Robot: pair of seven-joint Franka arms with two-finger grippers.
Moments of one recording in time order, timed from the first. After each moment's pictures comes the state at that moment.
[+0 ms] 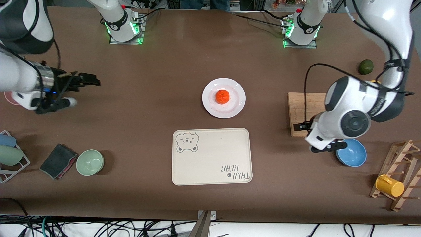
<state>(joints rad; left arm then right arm) 0.13 0.56 -0.39 -1.43 0.23 1.67 -0.42 0.19 0.23 -0.14 -1.58 0.30 1.45 -0.15</state>
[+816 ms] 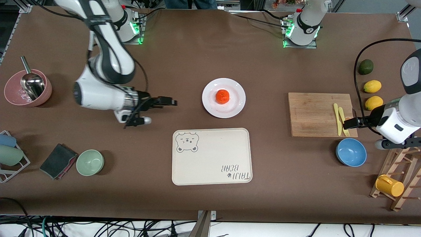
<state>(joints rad) 0.34 0.40 -0.40 -1.38 0.13 1.66 -0.17 0.52 0.39 -0.13 -1.88 0.97 2.13 -0.12</state>
